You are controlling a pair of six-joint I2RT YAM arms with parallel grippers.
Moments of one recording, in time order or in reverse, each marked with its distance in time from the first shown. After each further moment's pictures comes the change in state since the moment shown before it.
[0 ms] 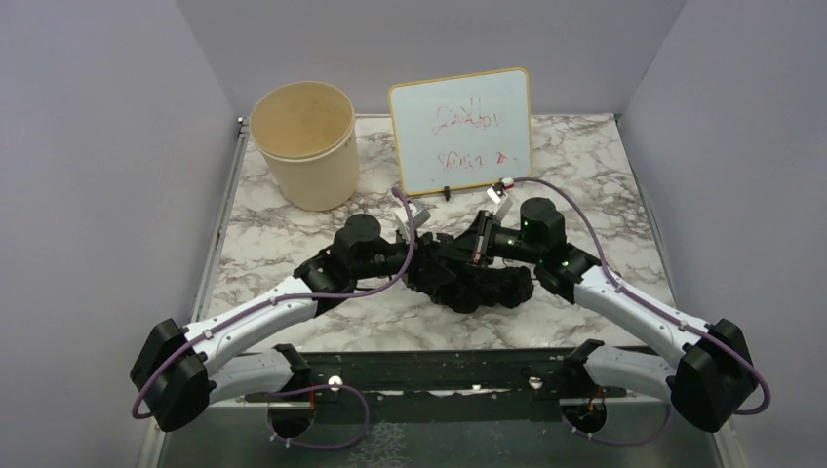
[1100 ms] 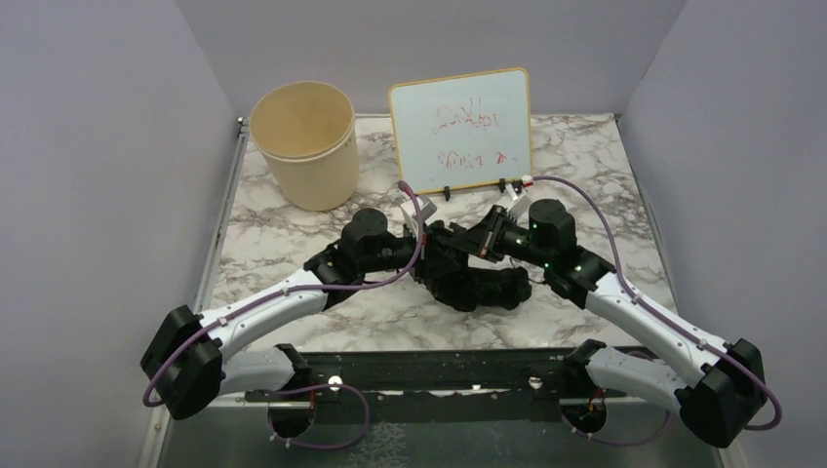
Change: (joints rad) left arm -0.006 0.100 0.033 0.107 0.027 -0.030; right arm -0.004 -0.081 0.030 -0.123 0.237 0.000
